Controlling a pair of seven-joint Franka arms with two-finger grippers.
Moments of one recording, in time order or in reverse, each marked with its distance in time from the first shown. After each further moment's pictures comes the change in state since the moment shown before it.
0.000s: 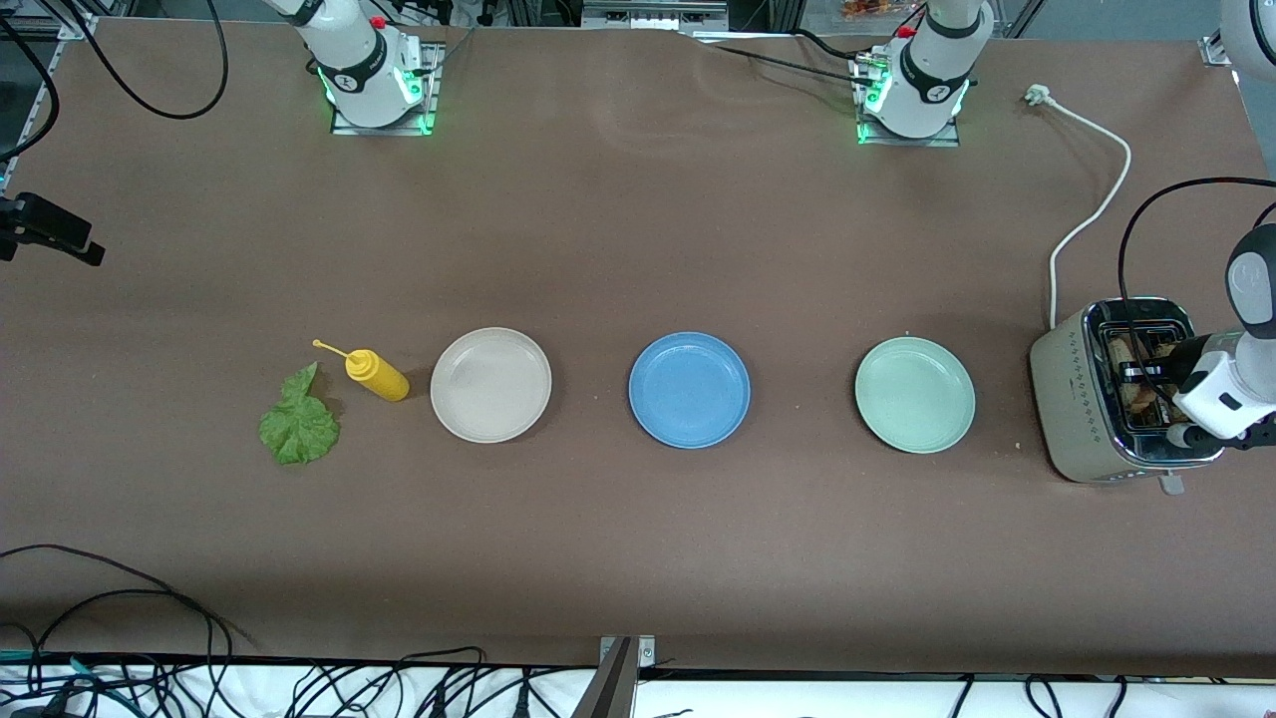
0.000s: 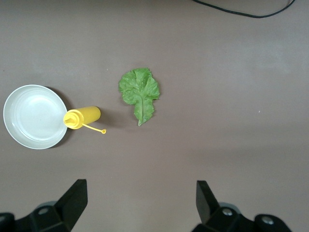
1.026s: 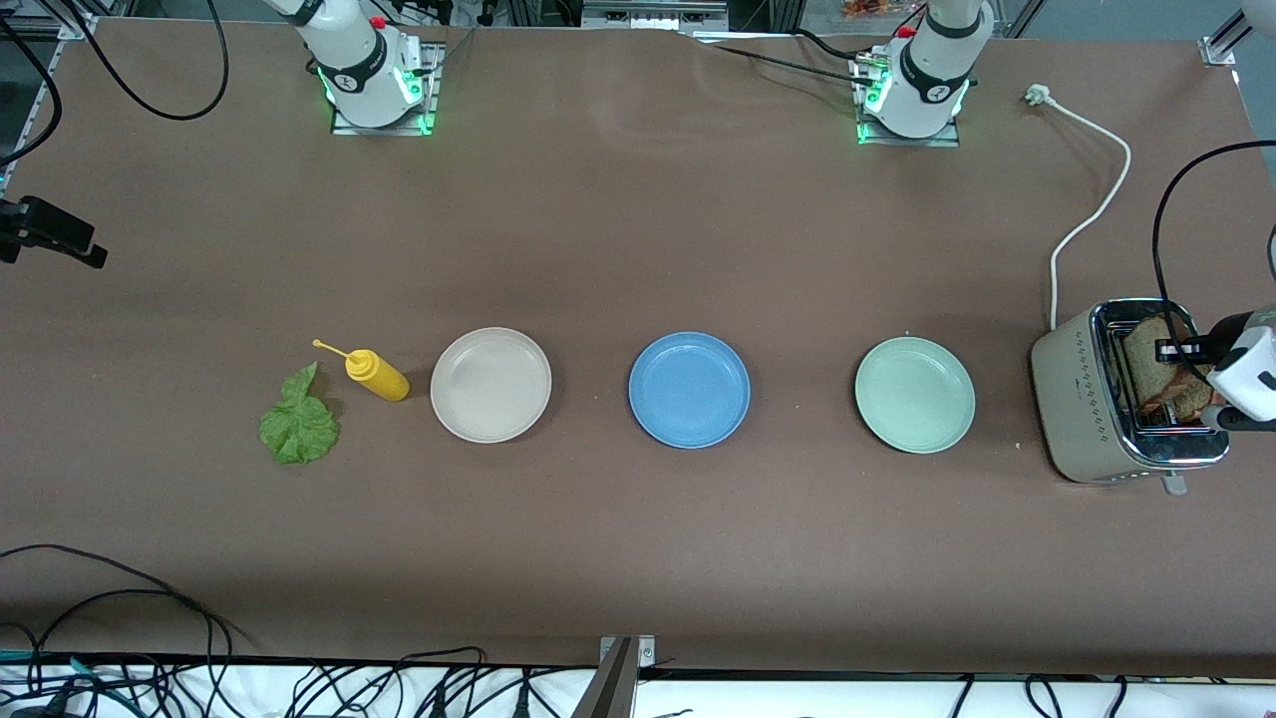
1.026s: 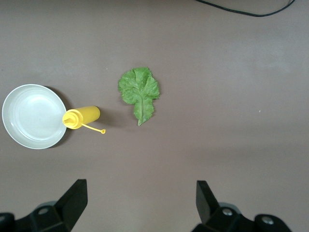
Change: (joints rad) left arm -0.001 -0.056 -0.010 0.064 0.071 -0.131 0.044; right arm 0.000 0.006 0.000 0.000 0.000 0.001 0.000
